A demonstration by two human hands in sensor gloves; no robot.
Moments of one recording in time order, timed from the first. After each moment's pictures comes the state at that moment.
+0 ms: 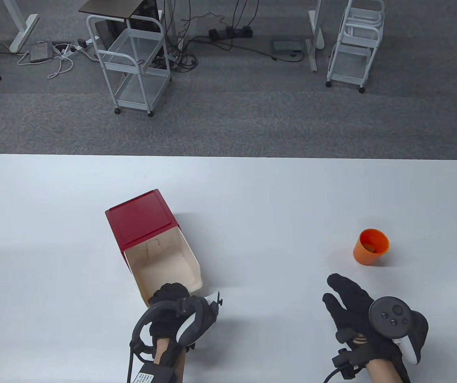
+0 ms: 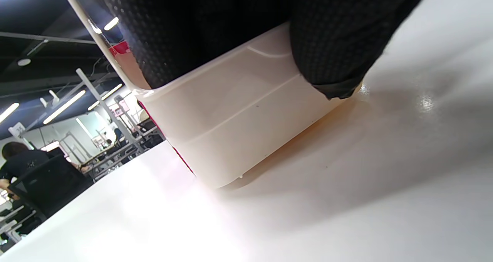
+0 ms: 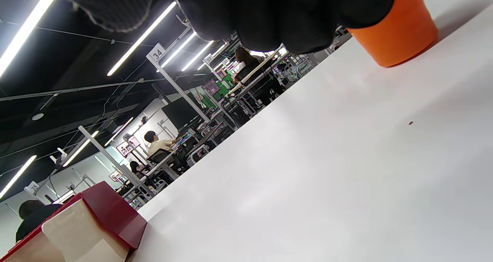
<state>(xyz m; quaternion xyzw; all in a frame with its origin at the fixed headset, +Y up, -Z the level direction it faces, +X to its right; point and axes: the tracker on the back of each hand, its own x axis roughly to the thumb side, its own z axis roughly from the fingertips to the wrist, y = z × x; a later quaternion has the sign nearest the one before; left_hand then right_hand) -0.114 -0.739 -0.246 -0.03 0.04 -0.28 0.96 0.253 -0.707 -0.214 0.01 -0.05 0.93 0.37</state>
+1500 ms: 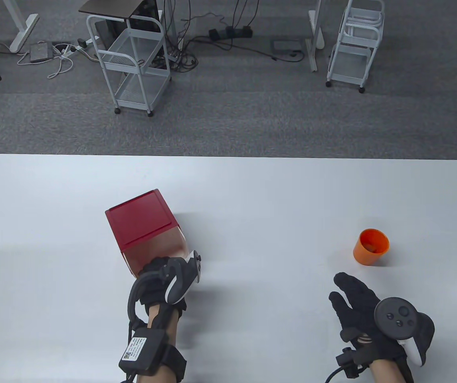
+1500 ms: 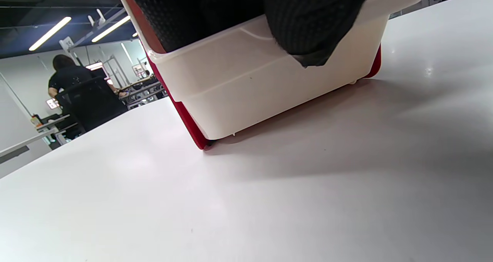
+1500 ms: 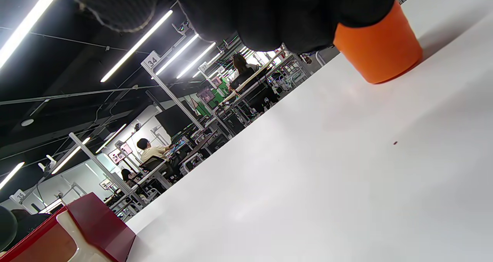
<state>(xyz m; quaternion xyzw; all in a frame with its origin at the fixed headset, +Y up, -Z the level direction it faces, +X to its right) -0.151 -0.730 -0.311 -0.10 0.15 -0.19 0.97 0.262 -0.705 -0.211 -0.01 -0.06 0.93 0.36</state>
